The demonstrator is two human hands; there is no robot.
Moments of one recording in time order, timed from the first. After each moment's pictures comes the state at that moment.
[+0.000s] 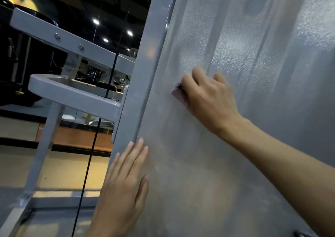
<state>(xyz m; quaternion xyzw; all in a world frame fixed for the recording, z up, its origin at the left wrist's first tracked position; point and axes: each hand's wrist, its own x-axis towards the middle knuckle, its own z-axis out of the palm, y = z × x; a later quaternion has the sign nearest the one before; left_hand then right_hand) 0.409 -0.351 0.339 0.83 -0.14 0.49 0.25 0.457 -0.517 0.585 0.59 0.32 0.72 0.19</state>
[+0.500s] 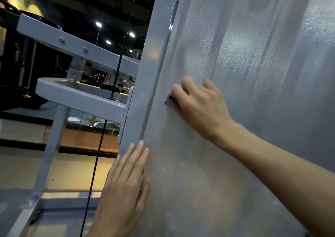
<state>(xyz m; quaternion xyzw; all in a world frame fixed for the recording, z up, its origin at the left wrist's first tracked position) 0.409 -0.337 0.336 0.84 -0.13 0.48 0.24 0.462 -0.498 0.562 0.60 0.36 0.69 0.19</state>
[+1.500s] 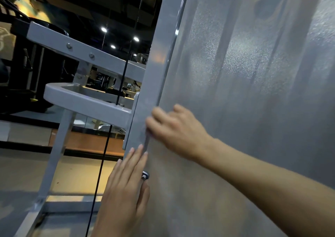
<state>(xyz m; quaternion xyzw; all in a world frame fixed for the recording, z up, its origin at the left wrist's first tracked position) 0.415 -0.327 0.332 0.82 -0.13 0.50 0.26 0.467 -0.458 0.519 0.60 0.48 0.60 0.21</state>
